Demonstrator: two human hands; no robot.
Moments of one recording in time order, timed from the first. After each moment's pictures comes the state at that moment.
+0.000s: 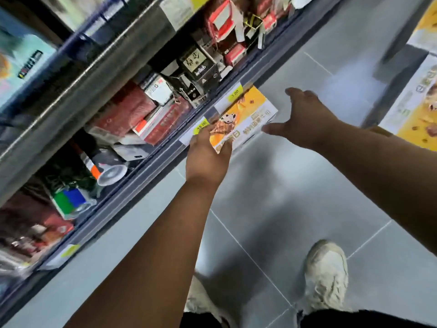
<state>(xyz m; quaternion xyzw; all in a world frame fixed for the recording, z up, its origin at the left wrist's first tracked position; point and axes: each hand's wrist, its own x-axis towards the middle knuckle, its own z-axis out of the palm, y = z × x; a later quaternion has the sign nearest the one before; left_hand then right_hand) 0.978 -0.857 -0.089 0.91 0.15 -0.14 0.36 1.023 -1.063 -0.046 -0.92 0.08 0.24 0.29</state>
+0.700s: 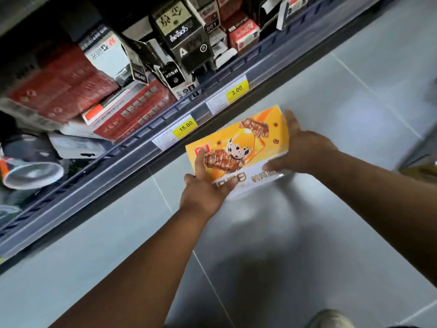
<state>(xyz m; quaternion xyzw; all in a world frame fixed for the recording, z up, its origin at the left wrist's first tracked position) 0.966 -0.870 -0.219 0.87 0.26 -0.26 0.33 1.065 -1.085 -0.229 -0.92 -0.01 0.33 0.21</state>
